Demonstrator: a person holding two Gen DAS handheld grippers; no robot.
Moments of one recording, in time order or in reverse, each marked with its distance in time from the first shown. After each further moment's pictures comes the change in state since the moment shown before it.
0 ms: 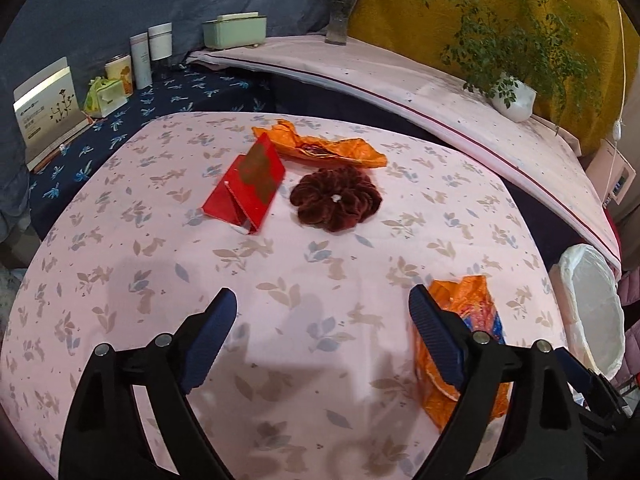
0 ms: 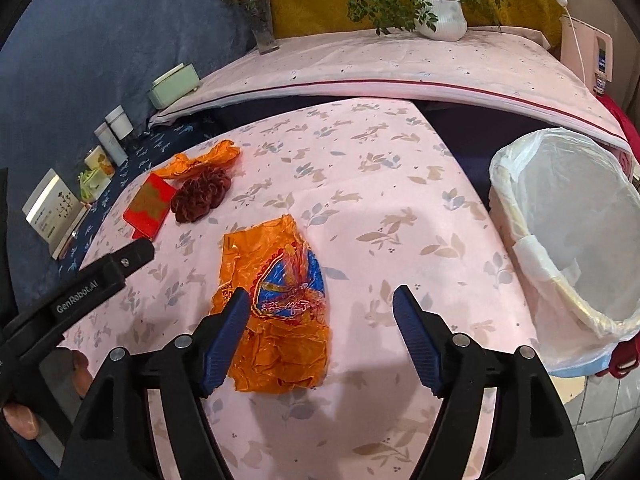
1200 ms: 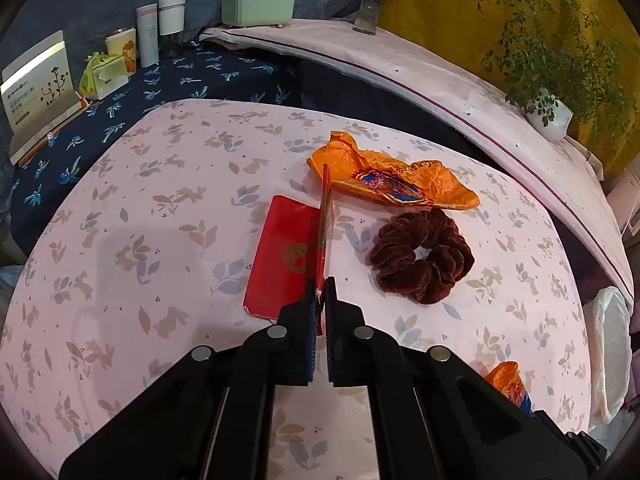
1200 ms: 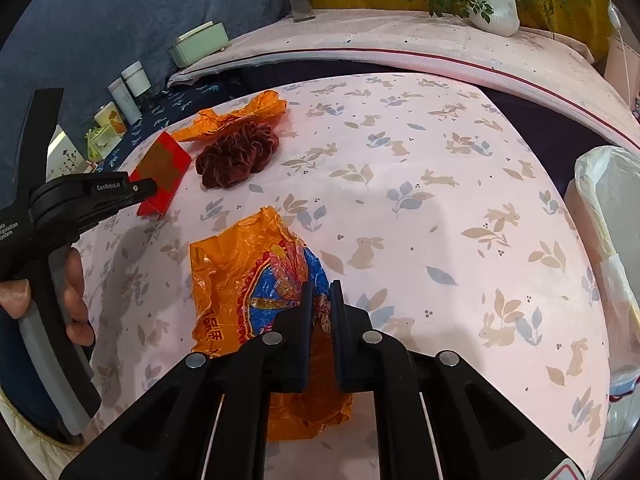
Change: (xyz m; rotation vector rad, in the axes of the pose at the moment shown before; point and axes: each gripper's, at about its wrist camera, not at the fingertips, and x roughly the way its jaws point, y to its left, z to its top) left arm 0.063 0.058 0.049 -0.060 0.053 -0.015; right arm 0.040 0.052 0.000 -0.088 0.057 0.038
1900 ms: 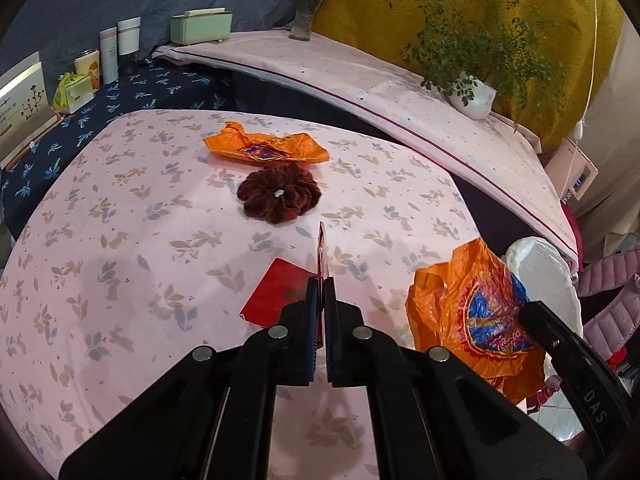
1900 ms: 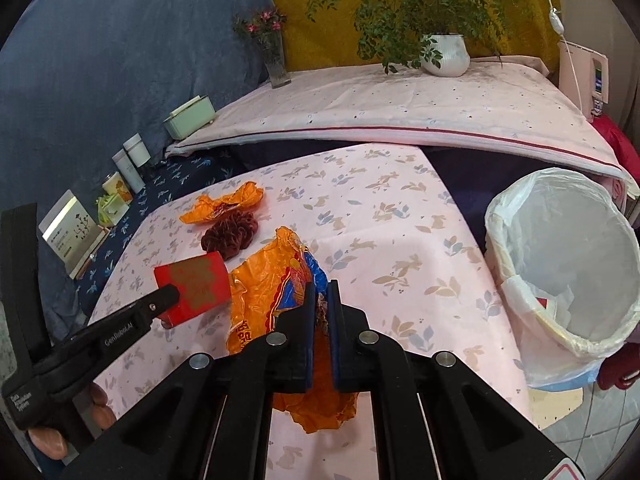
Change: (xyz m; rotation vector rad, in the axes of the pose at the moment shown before) left arm -0.087 -0.088 -0.060 0.079 -0.015 -0.151; right arm -0.103 -0.052 0.010 0.104 -0.202 -0.002
